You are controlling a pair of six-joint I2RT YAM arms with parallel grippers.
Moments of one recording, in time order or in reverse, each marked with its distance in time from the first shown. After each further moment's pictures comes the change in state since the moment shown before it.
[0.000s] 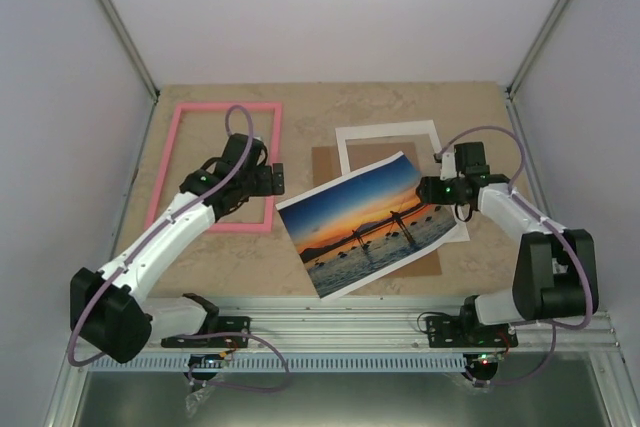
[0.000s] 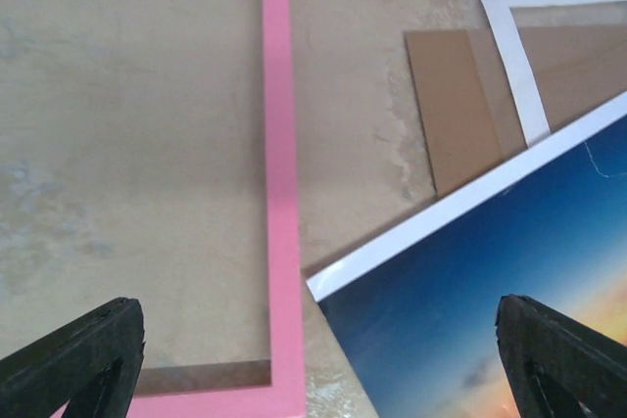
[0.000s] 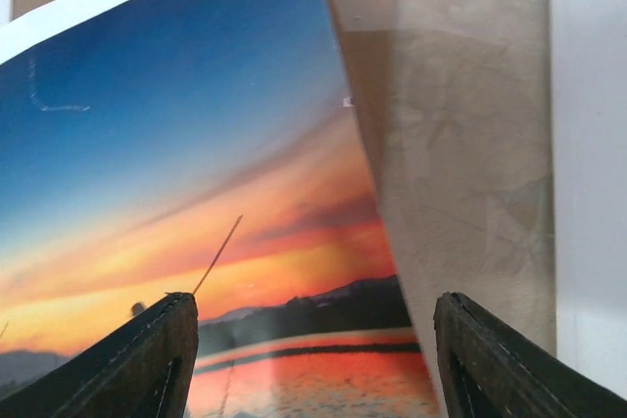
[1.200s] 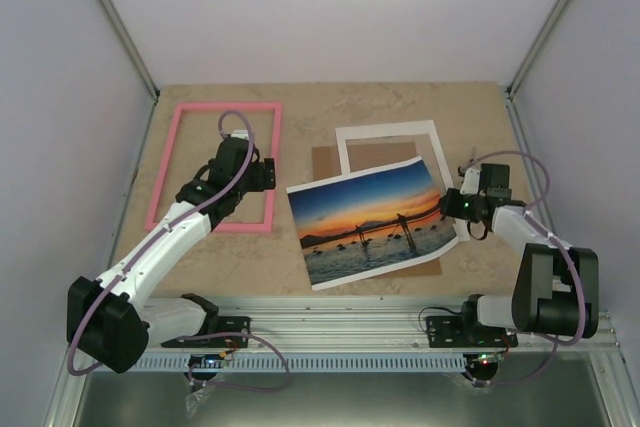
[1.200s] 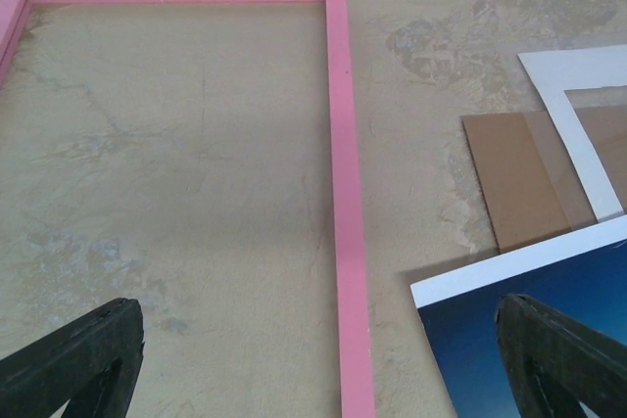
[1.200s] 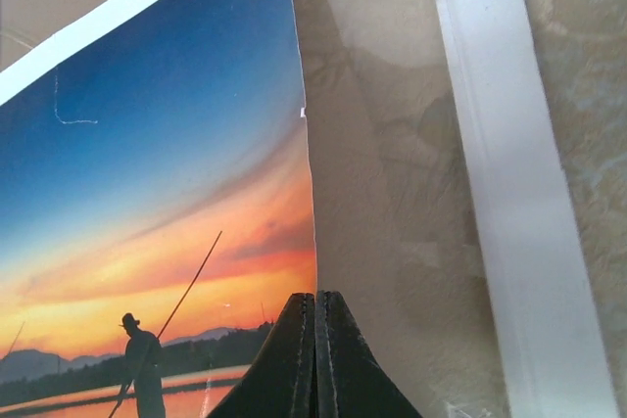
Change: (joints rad) left arm 0.037 -0.065 -0.104 0.205 -0.159 0.124; right arm -0.204 -0.061 -0.192 0.172 -0.159 0.053
